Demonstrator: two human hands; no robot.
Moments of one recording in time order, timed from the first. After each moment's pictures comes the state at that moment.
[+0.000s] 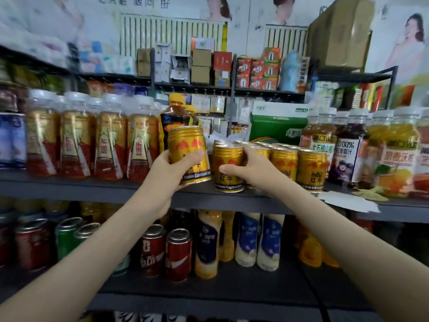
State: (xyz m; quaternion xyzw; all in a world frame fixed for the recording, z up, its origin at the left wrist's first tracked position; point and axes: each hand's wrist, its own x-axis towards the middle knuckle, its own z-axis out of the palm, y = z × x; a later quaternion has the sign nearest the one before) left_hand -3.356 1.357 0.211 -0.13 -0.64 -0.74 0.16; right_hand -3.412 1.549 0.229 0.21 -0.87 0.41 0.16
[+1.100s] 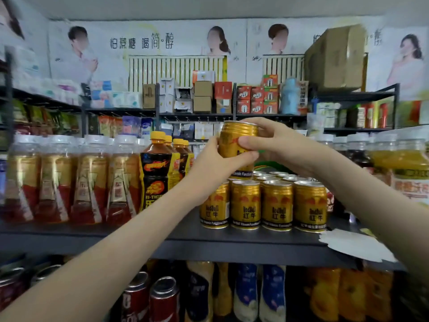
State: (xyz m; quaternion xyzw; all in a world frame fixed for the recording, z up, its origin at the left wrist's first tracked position) left_hand -3.408 1.448 0.290 -0.27 -0.74 -0.57 0.23; right_hand -3.405 1.610 0.335 0.36 -0.78 0.50 0.11
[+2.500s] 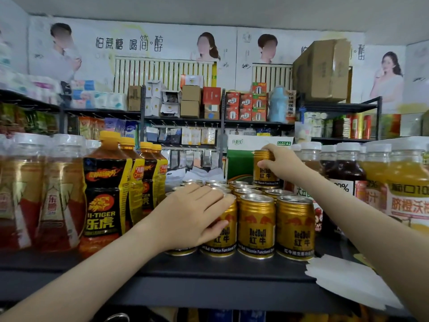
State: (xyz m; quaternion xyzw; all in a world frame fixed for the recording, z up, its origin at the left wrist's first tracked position) left_hand -3.483 1.444 0.236 -0.47 -0.68 0.13 0.55; right_hand -3.549 1.693 0.321 0.11 -0.91 0.25 0.31
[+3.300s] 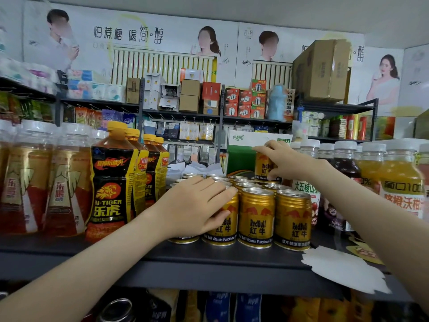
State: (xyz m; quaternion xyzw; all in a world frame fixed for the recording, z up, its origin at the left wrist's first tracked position) left_hand -3.483 1.444 0.234 -0.48 -0.68 0.10 0.55; right_hand -3.538 1.703 0.329 0.16 -0.95 -0.08 0.25
